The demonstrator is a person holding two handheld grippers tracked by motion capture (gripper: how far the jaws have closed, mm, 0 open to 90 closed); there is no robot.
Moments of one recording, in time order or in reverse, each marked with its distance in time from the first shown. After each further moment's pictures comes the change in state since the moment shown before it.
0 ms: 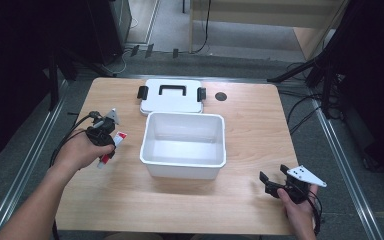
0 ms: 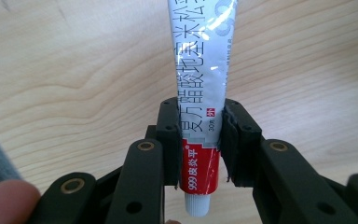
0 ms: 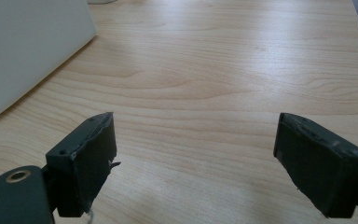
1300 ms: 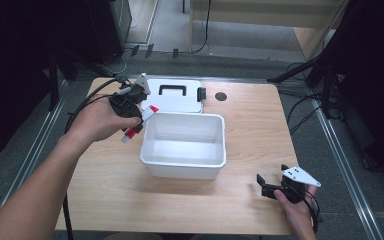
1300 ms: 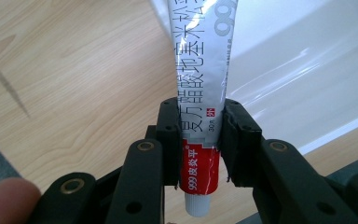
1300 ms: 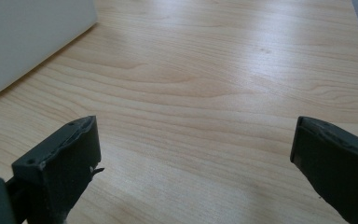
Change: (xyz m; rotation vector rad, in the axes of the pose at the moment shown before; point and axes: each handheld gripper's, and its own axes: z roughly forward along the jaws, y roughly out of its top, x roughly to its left) left arm -0.080 0.043 -0.118 -0.102 -0.066 0.218; right arm 0.008 0.000 0.003 0.023 -0.025 -0.080
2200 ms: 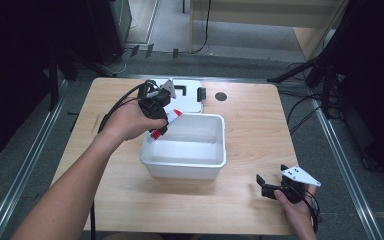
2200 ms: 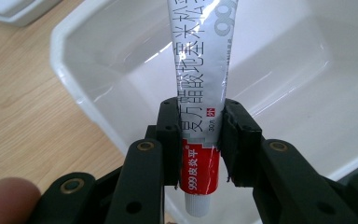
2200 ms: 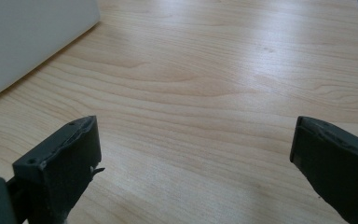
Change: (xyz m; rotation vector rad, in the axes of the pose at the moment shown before) left arm -0.033 0.041 0.039 0.007 -0.068 0.051; right arm 0.000 0.000 0.000 0.003 0.010 -0.001
